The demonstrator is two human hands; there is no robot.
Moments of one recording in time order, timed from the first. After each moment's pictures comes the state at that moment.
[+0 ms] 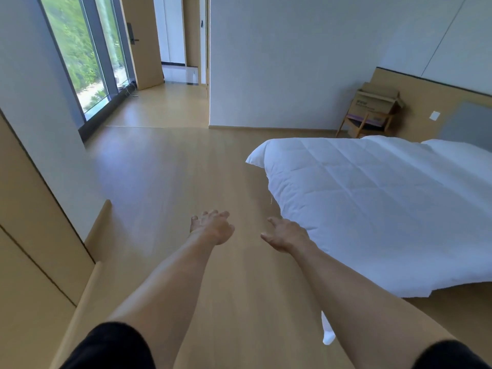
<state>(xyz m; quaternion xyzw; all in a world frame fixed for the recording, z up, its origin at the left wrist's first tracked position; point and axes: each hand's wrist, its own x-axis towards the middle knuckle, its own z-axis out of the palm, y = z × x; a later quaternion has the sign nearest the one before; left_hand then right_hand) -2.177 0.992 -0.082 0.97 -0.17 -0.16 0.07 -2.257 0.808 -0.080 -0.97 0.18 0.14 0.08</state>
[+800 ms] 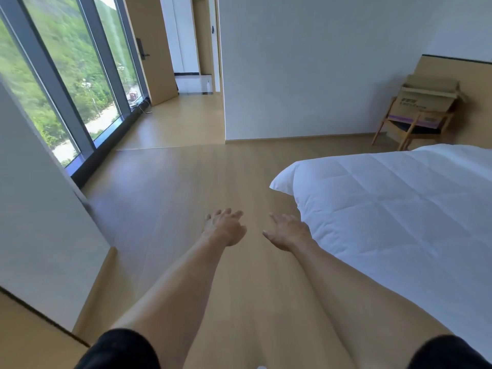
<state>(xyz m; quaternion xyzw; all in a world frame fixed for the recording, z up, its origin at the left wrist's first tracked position) -1.751 0.888 -0.072 0.97 -0.19 -0.14 0.03 -1.804 0.715 -0.101 -0.98 0.15 0.10 0.11</state>
